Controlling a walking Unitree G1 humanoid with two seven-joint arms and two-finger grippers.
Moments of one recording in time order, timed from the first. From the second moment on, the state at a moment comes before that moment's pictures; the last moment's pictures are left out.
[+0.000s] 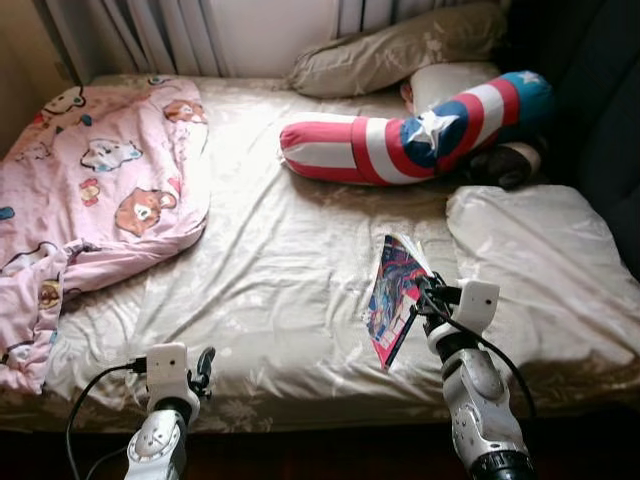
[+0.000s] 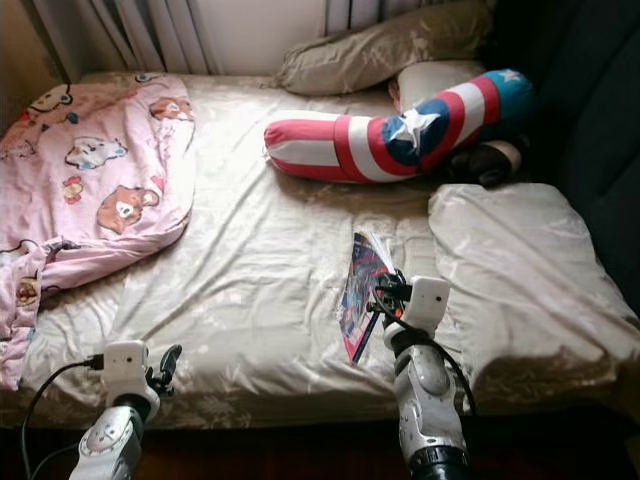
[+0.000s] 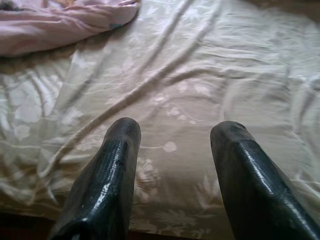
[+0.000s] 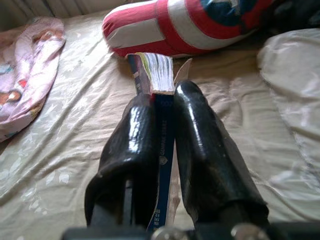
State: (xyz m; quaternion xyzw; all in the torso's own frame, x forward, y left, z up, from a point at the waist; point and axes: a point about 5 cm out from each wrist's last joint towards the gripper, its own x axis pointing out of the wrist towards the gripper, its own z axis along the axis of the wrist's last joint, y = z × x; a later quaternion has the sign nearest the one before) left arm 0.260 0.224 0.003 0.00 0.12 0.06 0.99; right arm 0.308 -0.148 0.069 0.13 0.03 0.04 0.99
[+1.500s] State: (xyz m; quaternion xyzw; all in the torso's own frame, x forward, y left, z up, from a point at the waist) left arm 0.284 0.214 0.045 0.00 0.02 0.04 1.00; right arm 0.315 -0.136 0.062 0.23 0.04 0.05 0.97
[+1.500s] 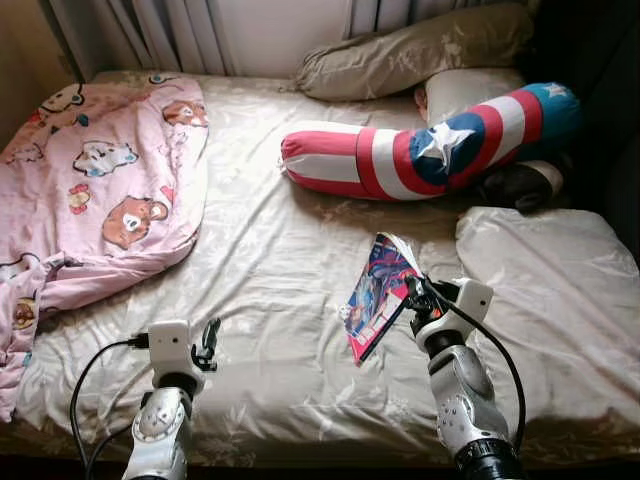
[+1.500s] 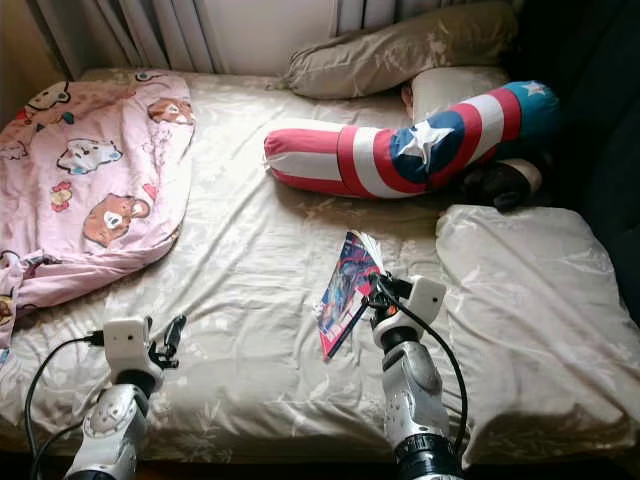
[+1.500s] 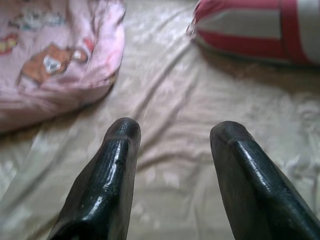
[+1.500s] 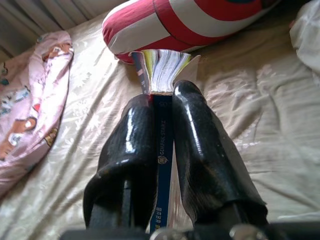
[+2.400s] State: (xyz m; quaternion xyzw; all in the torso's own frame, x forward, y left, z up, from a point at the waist) left arm 0.289 0.211 0.059 0.00 -0.01 0.03 1.00; right arm 0.314 -0.139 0.060 0.19 0.04 0.06 0.98
